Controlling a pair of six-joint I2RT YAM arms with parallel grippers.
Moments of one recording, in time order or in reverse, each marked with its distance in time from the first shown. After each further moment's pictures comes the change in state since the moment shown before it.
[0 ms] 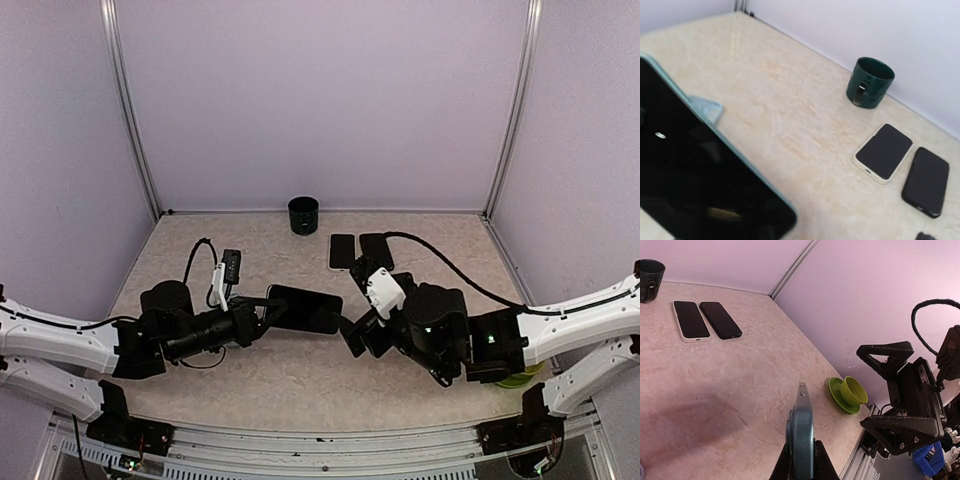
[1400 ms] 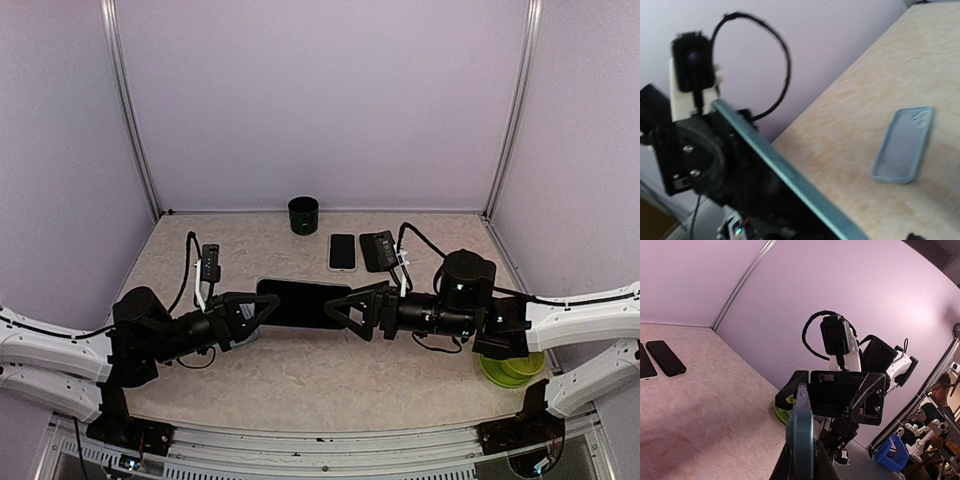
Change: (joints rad) left arm 0.000 -0.086 -0.097 0.304 0.165 0.015; right arm -0.261 -0.105 -0.121 0.274 -0.875 0.628
